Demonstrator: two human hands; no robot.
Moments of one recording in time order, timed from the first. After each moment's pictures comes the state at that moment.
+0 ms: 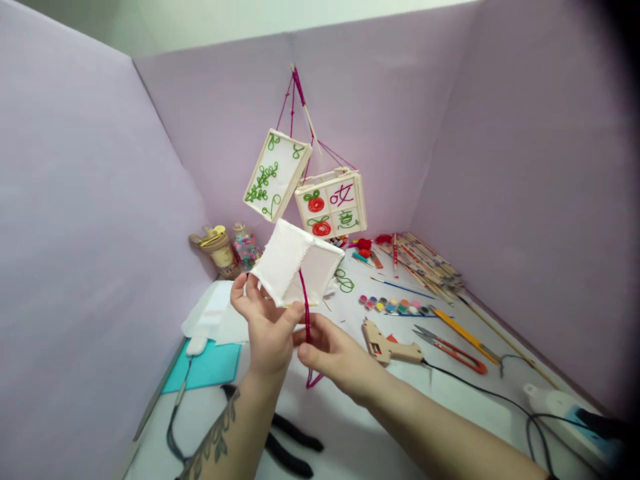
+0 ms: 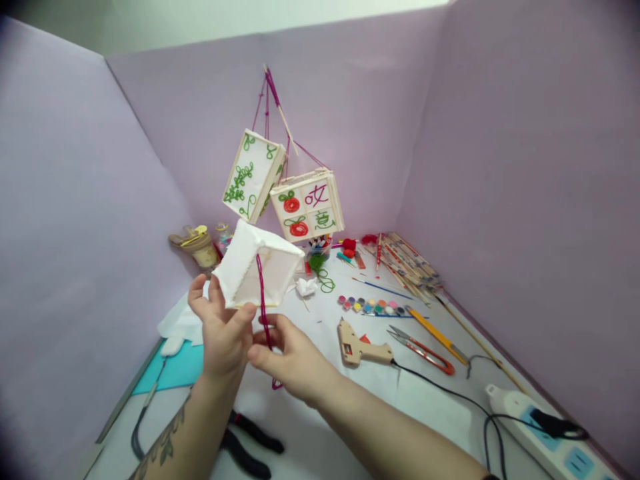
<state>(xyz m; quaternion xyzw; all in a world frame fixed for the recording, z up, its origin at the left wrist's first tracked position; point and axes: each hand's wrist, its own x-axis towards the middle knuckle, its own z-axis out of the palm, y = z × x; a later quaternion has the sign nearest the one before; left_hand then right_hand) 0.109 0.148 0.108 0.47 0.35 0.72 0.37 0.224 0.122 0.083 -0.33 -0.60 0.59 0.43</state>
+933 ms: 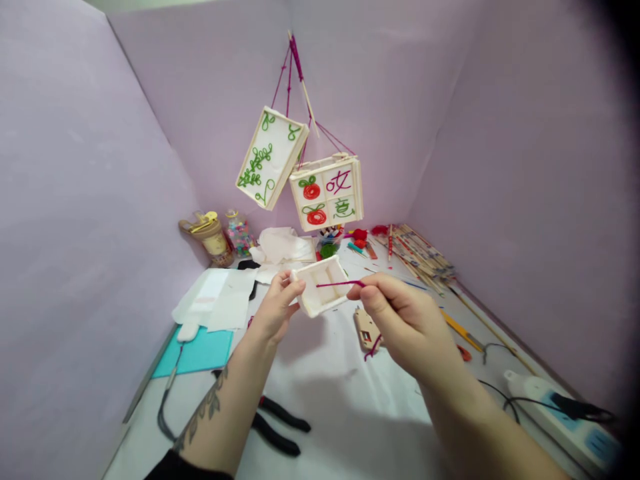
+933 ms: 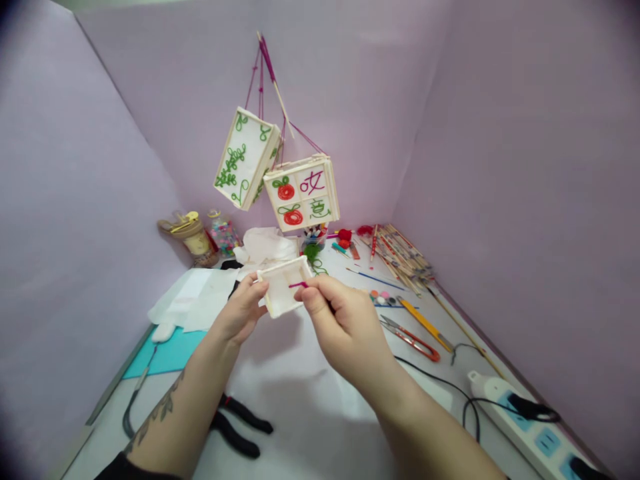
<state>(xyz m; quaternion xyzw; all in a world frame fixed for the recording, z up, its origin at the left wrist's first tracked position) 0.102 0.183 0.076 0.40 0.45 0.50 0.62 0.294 0.113 0.138 -0.47 -0.67 0.25 0.51</state>
